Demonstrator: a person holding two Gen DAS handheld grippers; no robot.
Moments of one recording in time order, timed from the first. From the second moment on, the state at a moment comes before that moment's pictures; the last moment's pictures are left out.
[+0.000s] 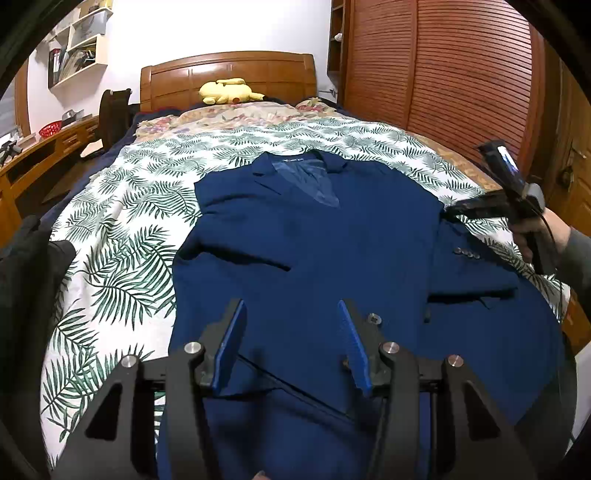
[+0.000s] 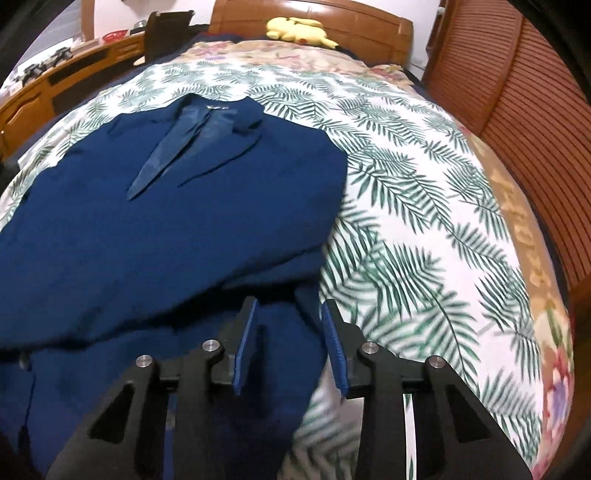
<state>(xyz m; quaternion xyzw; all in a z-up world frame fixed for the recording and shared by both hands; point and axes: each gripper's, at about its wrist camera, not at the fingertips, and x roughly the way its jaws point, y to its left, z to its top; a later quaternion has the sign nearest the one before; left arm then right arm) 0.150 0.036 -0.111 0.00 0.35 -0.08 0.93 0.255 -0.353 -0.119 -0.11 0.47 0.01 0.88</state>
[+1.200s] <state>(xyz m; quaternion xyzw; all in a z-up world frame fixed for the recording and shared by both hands) 0.146 0.042 -0.110 -0.01 0.35 -0.08 0.93 0.296 -0.369 -0.130 -0.09 0.46 -0.03 0.88</state>
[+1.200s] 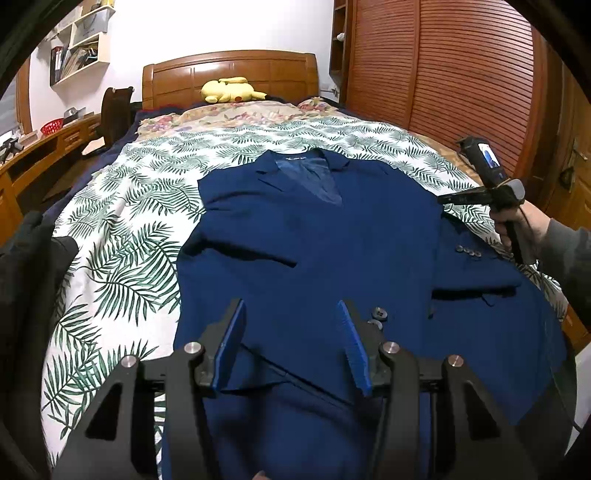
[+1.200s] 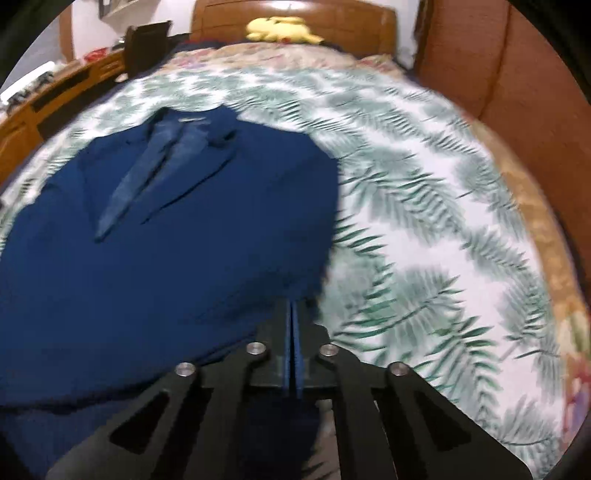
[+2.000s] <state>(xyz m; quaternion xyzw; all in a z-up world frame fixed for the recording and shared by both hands) 0.142 0.042 -0.110 0.00 0.35 -0.08 0.93 0.143 -0.338 -0.120 -0.07 0.46 0.07 0.88</state>
